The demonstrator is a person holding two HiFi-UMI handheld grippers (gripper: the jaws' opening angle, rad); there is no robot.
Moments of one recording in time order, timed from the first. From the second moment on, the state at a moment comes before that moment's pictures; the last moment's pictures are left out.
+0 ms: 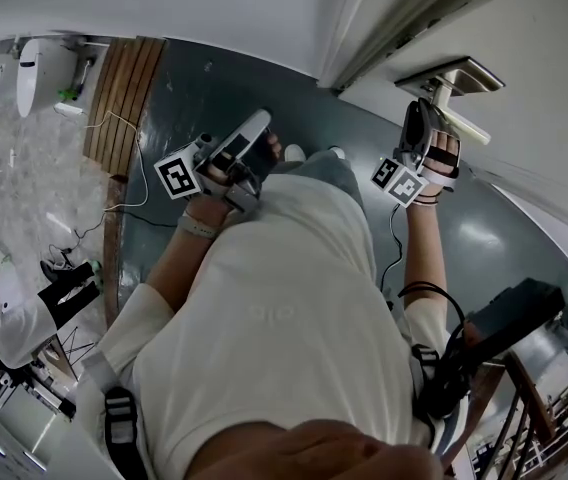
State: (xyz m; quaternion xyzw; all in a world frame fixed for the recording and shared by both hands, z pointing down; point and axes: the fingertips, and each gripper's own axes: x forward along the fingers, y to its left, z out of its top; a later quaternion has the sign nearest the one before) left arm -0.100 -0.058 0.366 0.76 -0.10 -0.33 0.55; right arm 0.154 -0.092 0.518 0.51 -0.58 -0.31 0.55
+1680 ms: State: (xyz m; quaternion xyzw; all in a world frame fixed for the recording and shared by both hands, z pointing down) left arm -0.108 -0.060 0.361 0.75 -0.11 -0.34 0.55; right arm 0.157 -0.091 0.491 0.68 -0.72 0.01 0.18
